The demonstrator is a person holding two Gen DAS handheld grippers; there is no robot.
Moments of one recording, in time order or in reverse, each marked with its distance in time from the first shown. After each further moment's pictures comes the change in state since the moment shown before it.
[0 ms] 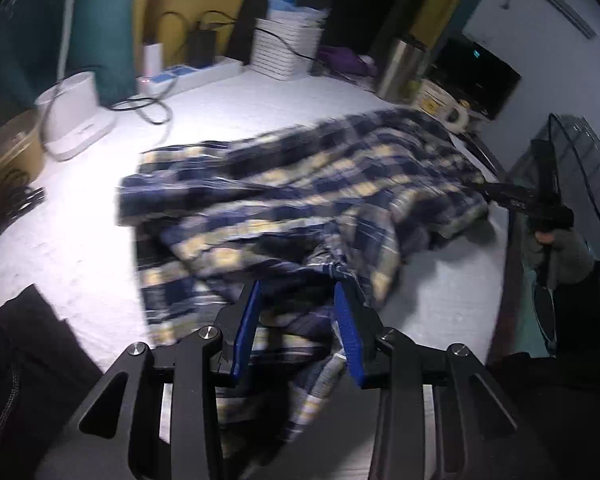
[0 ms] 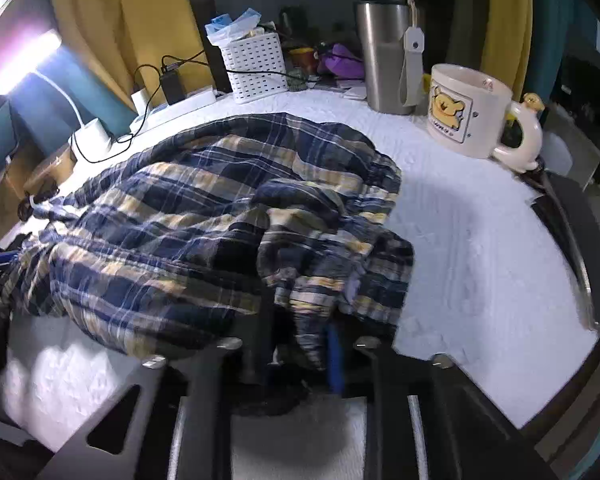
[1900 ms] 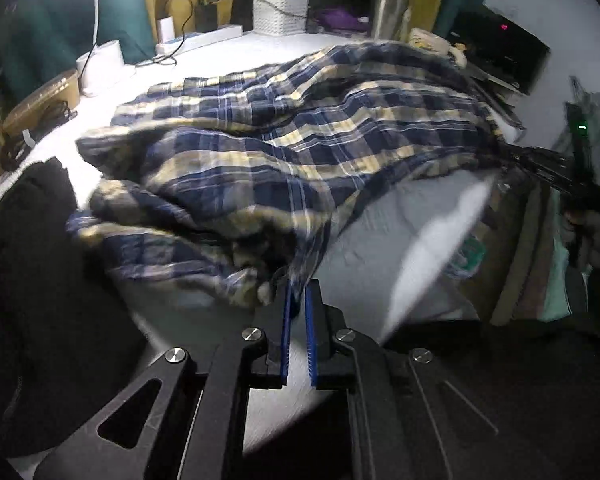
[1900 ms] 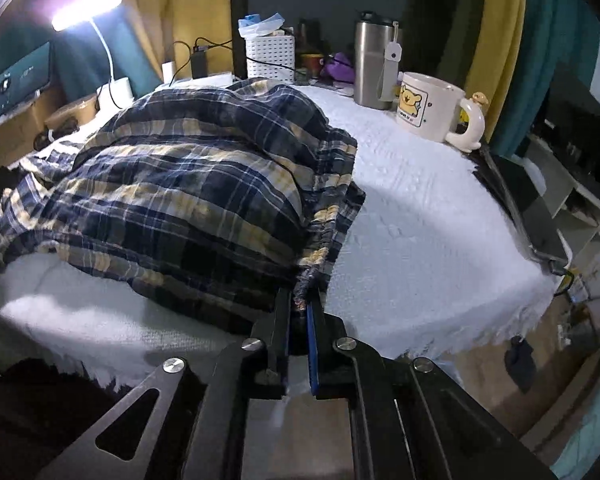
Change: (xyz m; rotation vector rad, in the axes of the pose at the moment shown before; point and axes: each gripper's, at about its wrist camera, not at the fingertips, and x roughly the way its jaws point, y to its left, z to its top) left arm -0.026 -0.087 -0.096 -0.030 0.032 0.196; right arm -0.055 -0.006 -0.092 -0.139 -0.046 -0.074
